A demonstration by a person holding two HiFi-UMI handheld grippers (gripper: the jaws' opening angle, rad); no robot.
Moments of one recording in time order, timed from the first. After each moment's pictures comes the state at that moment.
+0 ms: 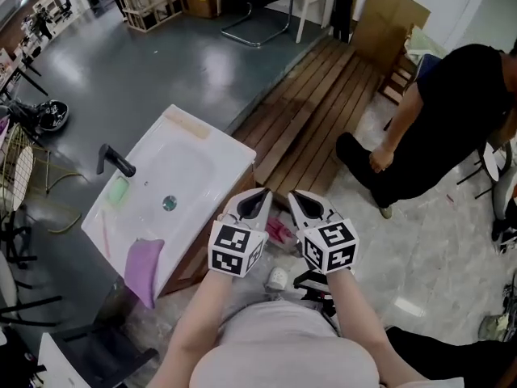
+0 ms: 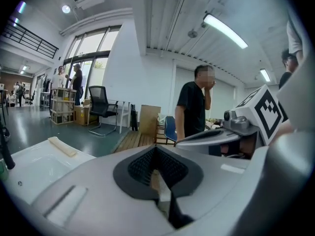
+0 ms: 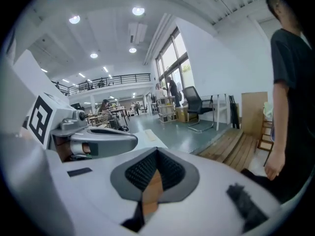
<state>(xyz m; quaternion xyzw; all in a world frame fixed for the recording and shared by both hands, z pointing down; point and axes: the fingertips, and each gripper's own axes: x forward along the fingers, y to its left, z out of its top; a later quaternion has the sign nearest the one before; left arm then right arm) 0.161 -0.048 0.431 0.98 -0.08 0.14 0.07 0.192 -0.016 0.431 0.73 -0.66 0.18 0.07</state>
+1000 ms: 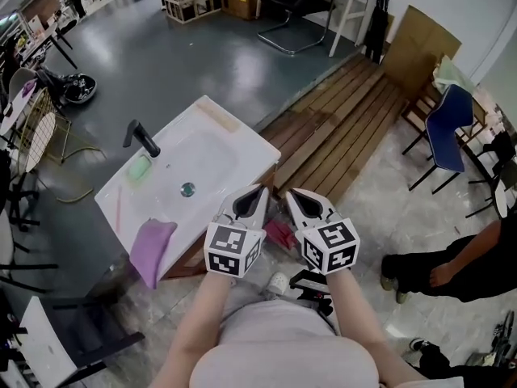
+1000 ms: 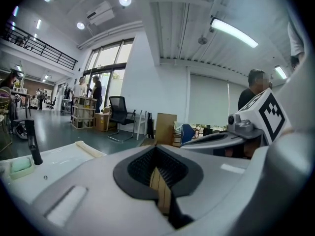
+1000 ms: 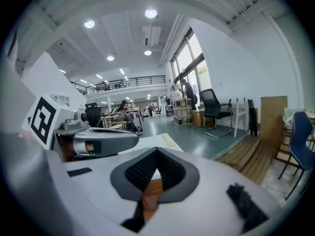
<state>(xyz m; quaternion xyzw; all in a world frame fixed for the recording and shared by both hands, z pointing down) 0.104 -0.080 0.403 0.98 -0.18 0.10 0.07 0.140 -0.047 0.407 0.67 -0.73 0.15 0.08</state>
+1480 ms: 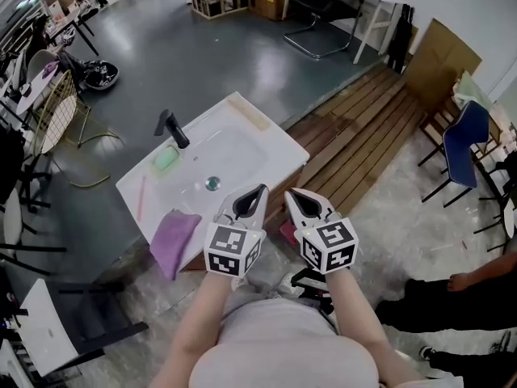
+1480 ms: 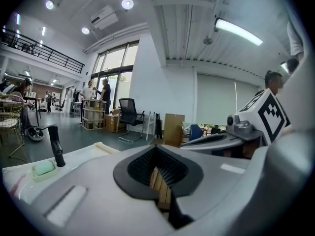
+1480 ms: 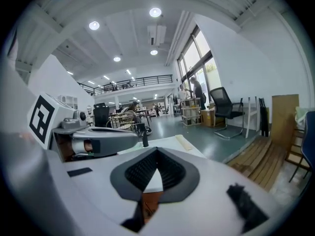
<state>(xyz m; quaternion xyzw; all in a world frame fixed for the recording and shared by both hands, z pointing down) 0.033 -0.113 0.394 0.97 -0.23 0.10 0.07 0.070 -0.086 0.401 0.63 -0.76 0.14 0.08</state>
